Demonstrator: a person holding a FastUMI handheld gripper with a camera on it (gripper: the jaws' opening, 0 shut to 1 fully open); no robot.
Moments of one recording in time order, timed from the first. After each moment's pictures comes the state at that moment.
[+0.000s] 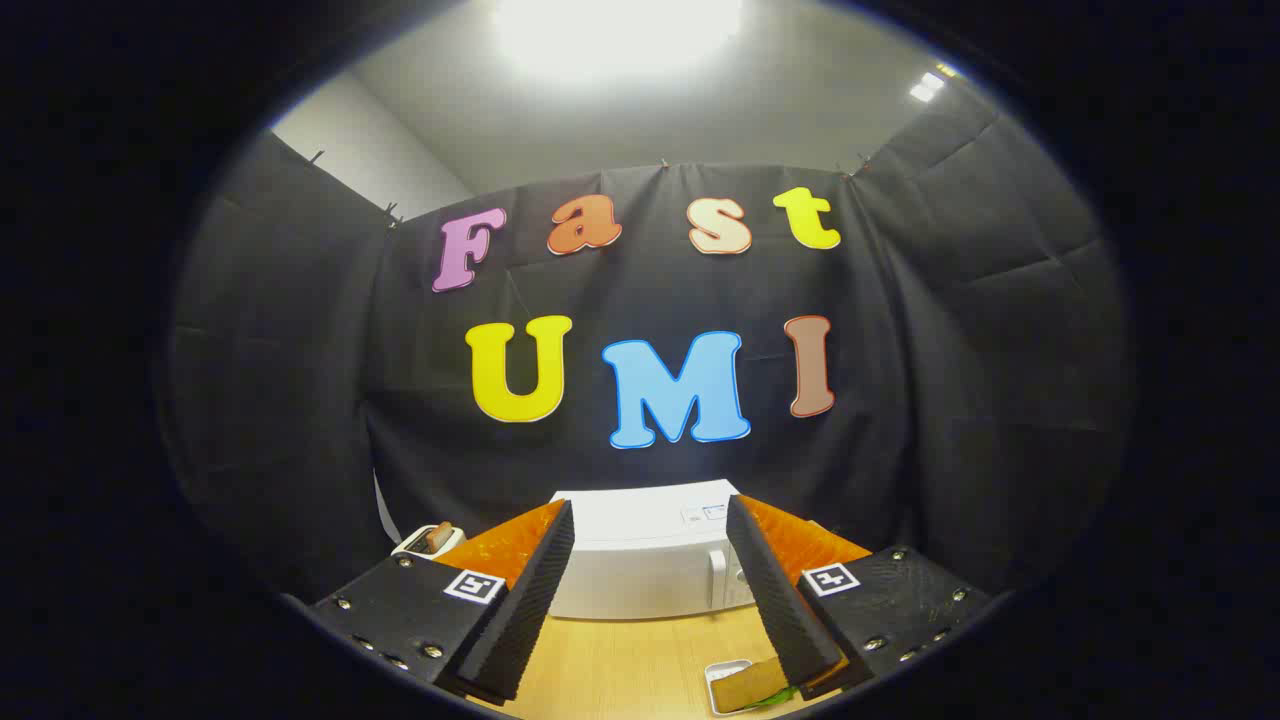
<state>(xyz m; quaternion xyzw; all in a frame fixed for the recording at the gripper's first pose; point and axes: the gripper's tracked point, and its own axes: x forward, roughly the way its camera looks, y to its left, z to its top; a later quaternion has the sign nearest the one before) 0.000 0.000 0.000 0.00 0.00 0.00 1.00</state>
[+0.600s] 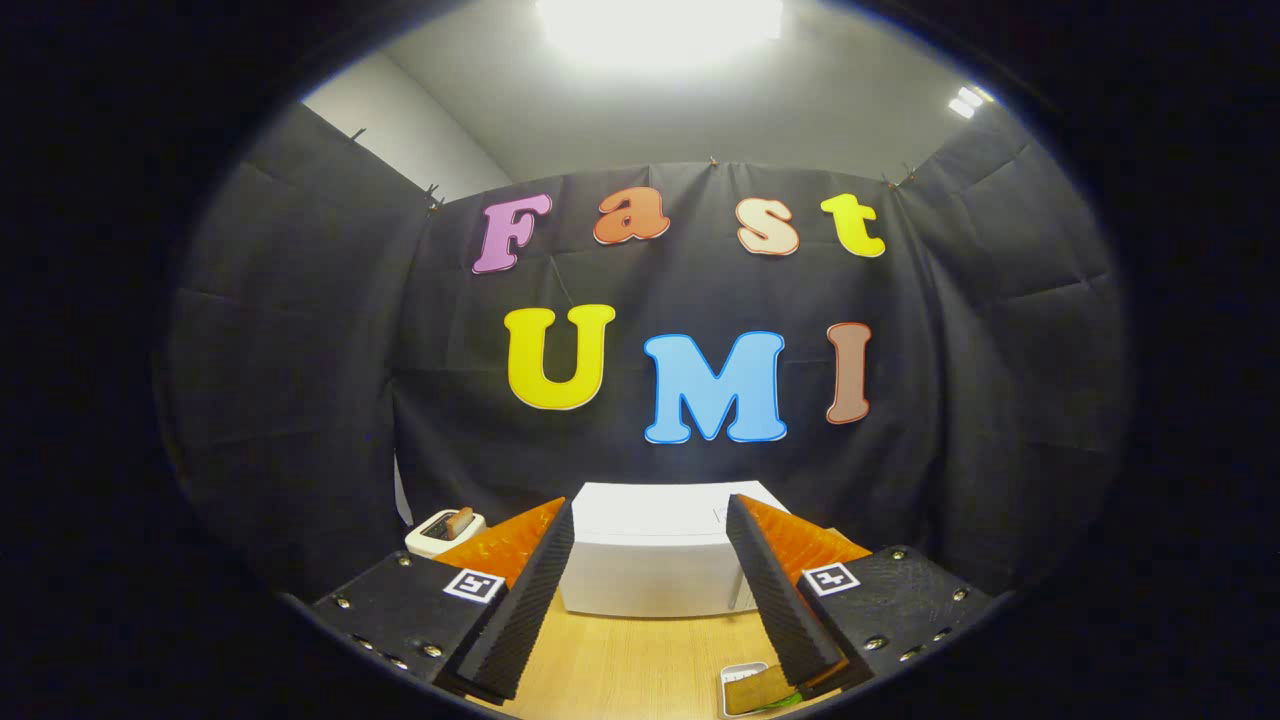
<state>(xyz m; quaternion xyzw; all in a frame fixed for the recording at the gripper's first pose) 0.008 0.027 -0.008 -0.02 0.00 0.02 1.00</state>
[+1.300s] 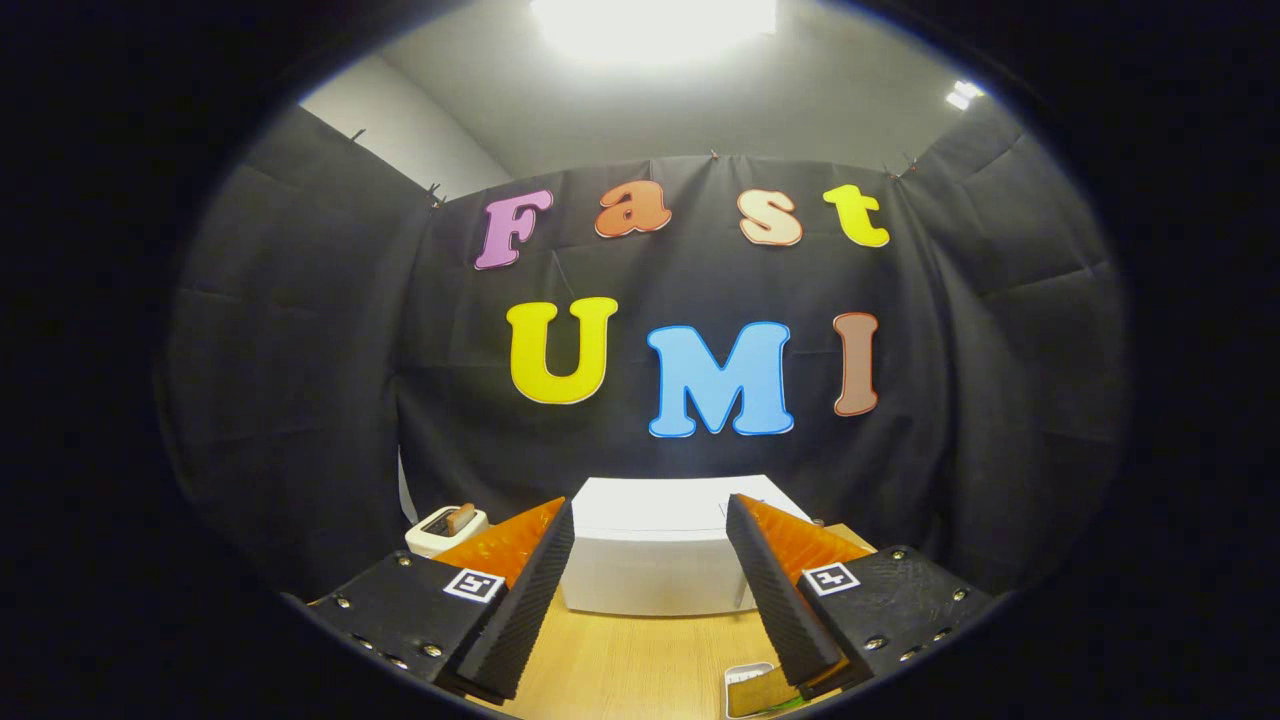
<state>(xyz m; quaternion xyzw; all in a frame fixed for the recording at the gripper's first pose) 0.027 0.017 -0.027 -0.01 0.00 0.03 1.00</state>
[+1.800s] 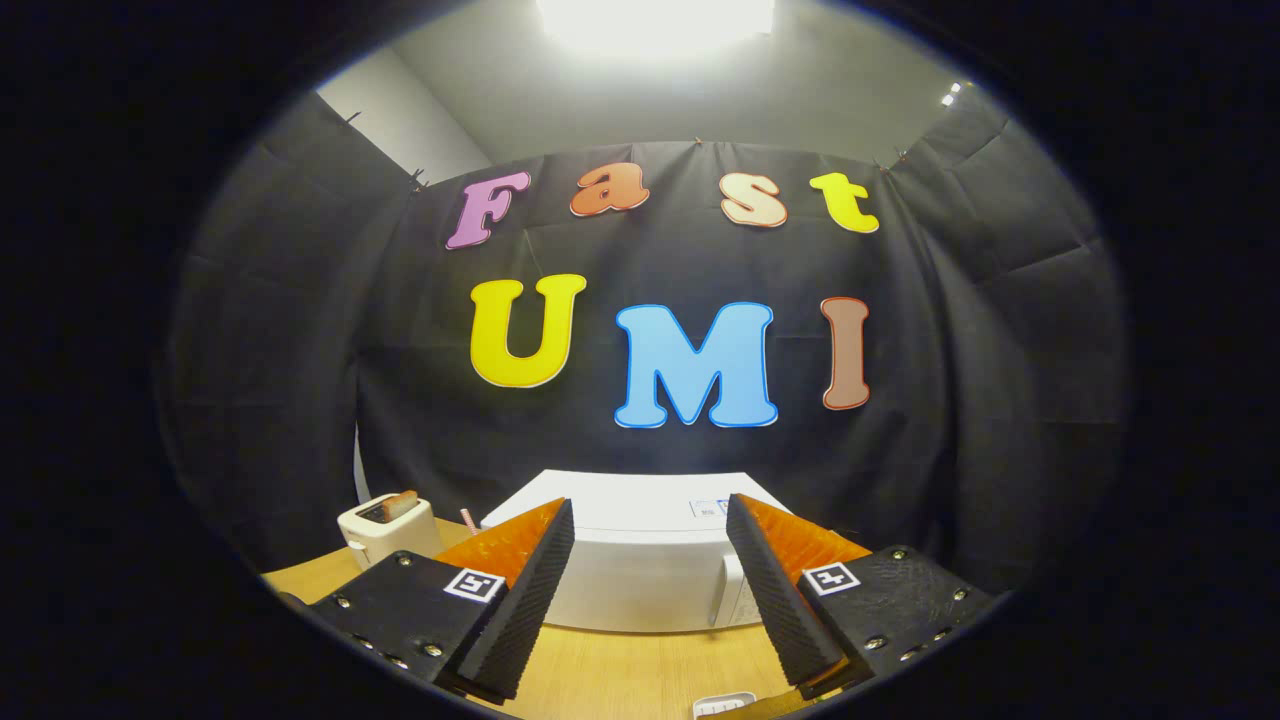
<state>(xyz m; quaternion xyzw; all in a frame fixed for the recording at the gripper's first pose) 0.122 -0.040 -0.097 -0.04 -0.02 0.00 1.00</state>
